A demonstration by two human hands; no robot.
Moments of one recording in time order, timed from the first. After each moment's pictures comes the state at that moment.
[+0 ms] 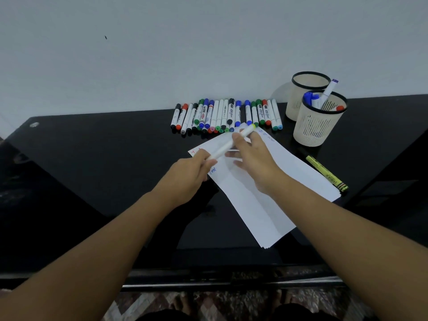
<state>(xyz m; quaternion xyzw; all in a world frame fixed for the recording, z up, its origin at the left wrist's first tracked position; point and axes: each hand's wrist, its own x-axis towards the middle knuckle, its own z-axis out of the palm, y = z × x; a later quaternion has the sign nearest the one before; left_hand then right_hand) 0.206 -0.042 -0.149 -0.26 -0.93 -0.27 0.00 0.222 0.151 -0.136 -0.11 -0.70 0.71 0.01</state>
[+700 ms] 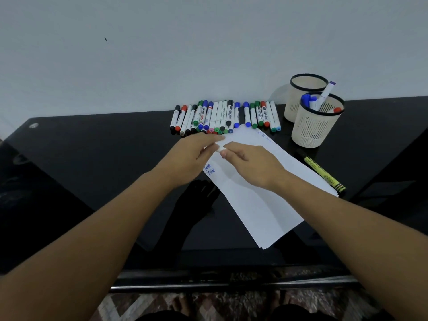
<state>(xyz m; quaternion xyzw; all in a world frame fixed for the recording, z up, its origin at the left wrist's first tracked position) 0.184 -0.032 -0.116 -0.33 -0.89 -0.31 0.04 0.228 0.172 -0.130 0.07 -0.95 0.30 0.00</state>
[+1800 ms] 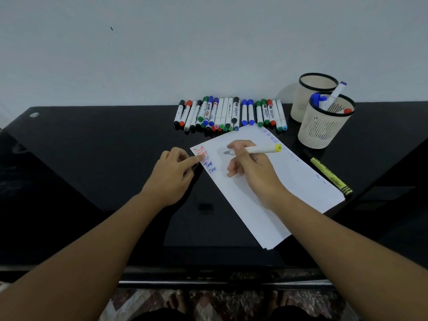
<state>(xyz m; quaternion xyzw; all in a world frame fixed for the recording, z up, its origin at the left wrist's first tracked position) 0.184 -0.086 -0.194 -0.26 -0.94 -0.18 0.11 0.248 0.145 -0.152 -0.03 -0.73 0.68 0.04</state>
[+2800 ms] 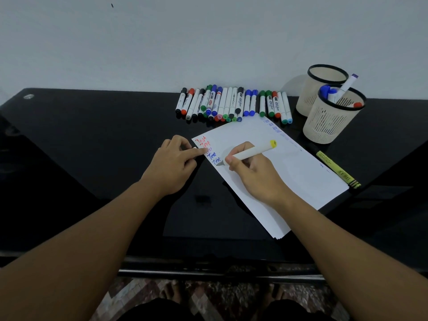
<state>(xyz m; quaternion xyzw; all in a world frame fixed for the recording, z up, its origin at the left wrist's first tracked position) 0.180 -0.085 -0.196 -0.25 -0.95 -0.18 0.10 0.257 0.147 -0.163 0.03 -0.84 0.54 0.02</state>
